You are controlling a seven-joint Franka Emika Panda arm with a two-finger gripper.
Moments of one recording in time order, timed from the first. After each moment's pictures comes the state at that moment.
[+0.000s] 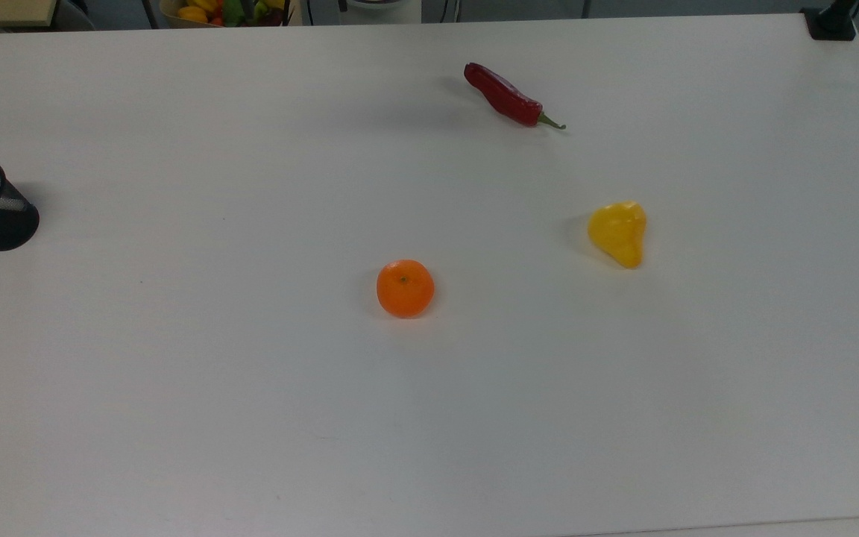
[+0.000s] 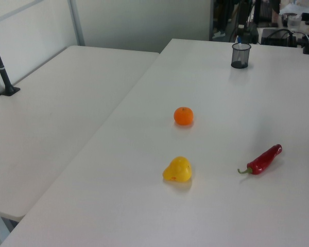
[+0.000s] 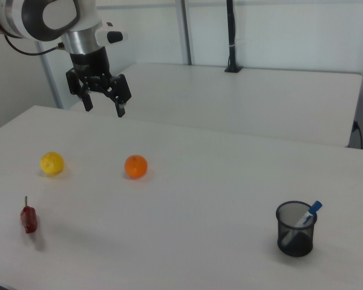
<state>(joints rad) 0.01 -0.02 -0.03 -1.61 0.06 1.67 -0.16</state>
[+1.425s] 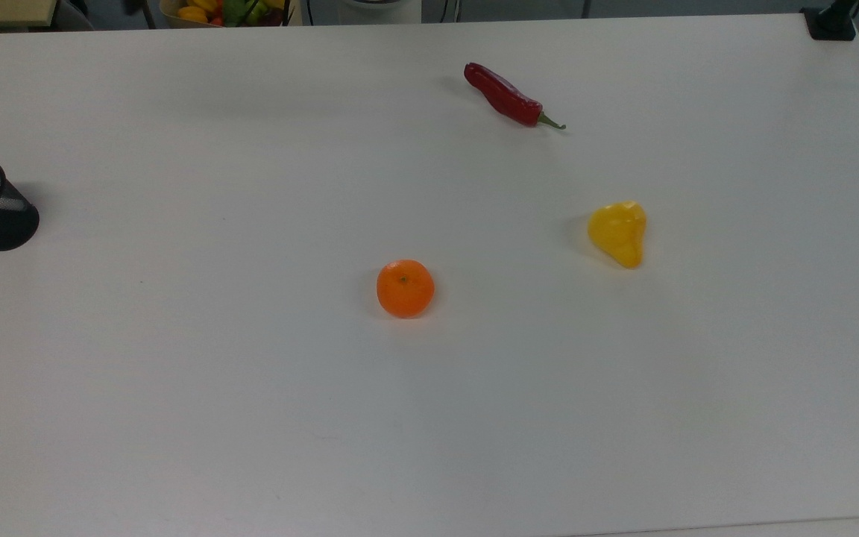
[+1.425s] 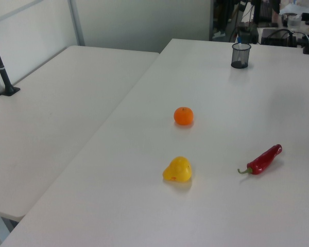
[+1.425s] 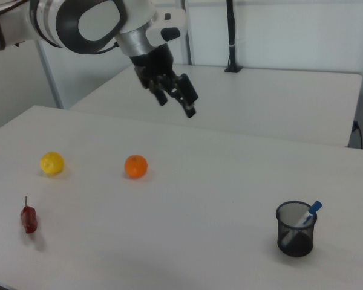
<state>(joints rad) -0.07 -0.01 -0.23 -1.61 -0.02 1.92 -0.02</state>
